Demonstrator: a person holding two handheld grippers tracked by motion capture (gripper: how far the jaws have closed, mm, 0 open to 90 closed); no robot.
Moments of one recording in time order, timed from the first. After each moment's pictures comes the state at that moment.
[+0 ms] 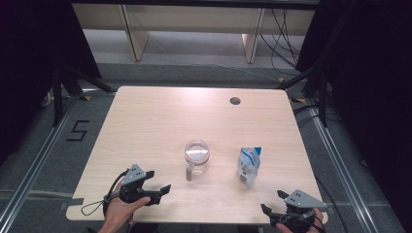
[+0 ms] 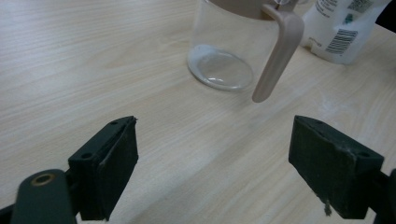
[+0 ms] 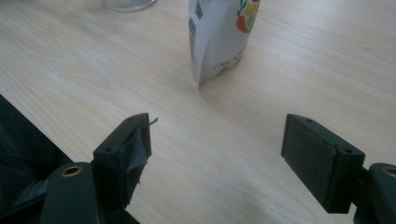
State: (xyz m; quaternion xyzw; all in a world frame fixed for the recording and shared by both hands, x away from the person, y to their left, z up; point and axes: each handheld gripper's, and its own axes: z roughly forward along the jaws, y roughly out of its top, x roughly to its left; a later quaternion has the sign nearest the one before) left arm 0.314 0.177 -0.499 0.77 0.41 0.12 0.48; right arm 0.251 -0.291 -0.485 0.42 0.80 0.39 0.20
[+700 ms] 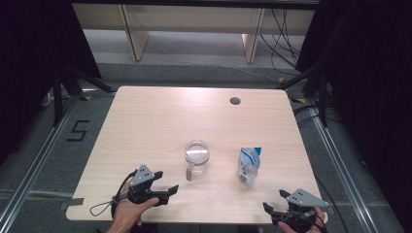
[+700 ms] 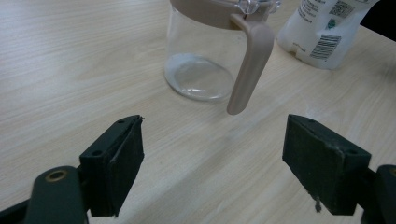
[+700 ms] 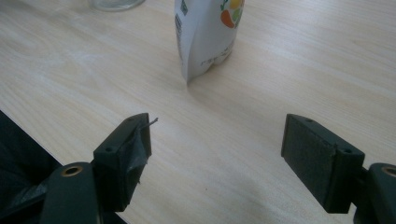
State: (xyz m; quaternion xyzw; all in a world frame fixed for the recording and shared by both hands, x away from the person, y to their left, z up) left arm 0.312 0.153 -0.494 0.76 0.40 0.12 0.49; right arm 0.254 -0.297 -0.489 0.44 0.79 0.39 0.19
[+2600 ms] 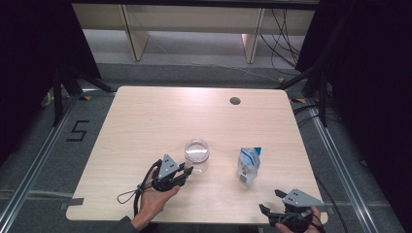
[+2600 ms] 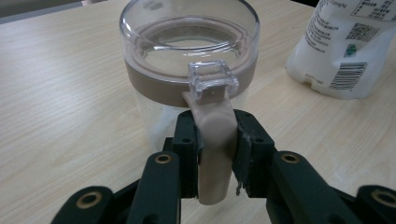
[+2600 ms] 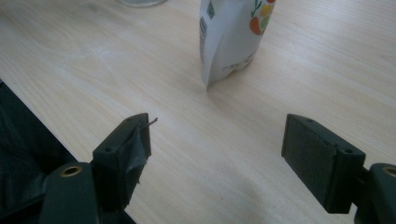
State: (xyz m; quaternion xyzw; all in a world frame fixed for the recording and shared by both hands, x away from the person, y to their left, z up) left arm 0.342 0.099 -0.489 0.77 0.36 0.19 0.49; right arm 0.255 -0.290 -0.489 0.40 0.81 0.39 0.18
